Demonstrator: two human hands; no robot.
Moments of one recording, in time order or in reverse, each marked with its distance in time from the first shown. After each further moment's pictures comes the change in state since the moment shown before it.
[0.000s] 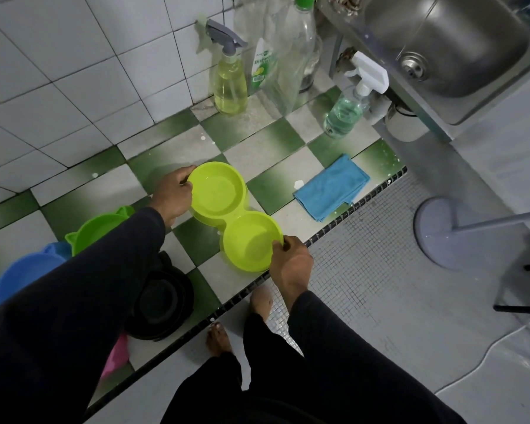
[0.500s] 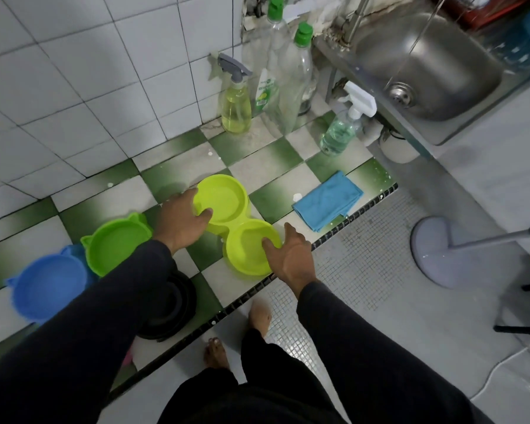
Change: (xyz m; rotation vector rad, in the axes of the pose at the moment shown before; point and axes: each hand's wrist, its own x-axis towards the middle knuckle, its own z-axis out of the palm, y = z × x) left_hand -0.078 0.022 -0.005 0.427 0.053 0.113; right_hand -0.001 -0.023 -0.027 -0.371 -0.153 -0.236
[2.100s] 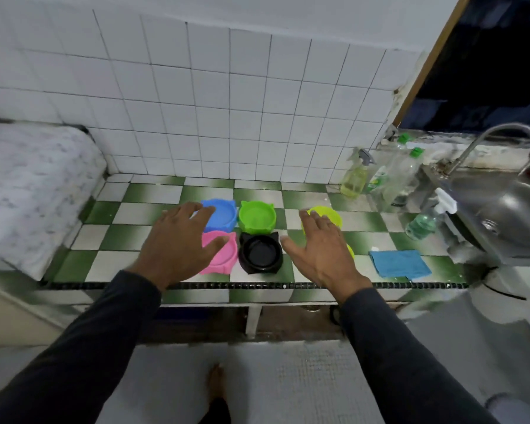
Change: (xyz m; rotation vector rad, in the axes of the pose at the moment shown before) left_hand -0.451 -0.039 -0.087 0.382 0.591 -0.115; right_hand -0.255 -0.063 -0.038 -0.429 0.070 -0.954
